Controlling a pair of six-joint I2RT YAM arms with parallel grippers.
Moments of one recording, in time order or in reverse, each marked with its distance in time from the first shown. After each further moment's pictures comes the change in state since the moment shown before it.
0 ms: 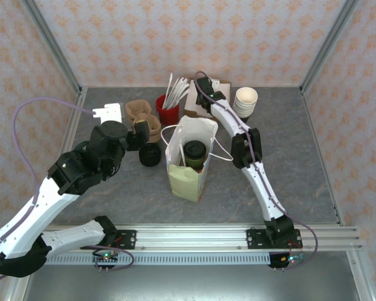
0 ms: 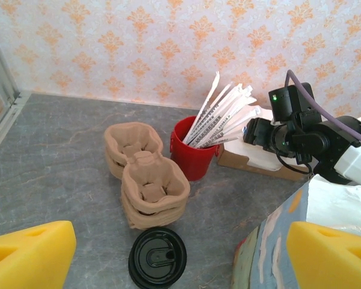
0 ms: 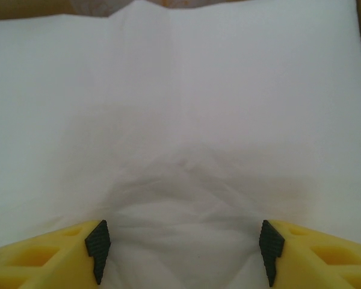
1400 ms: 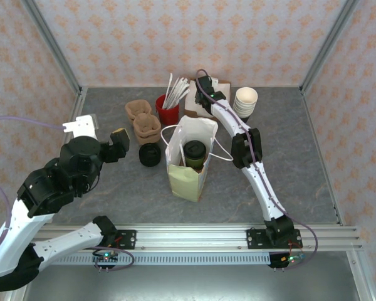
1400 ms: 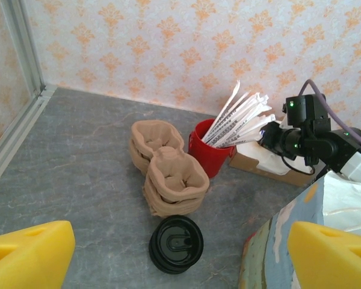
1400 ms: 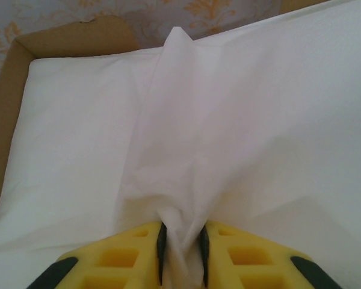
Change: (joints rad) left arm 0.000 -0.159 0.005 -0.161 -0.027 -0.067; right arm -0.003 0.000 -0.003 0.090 -0.110 0.049
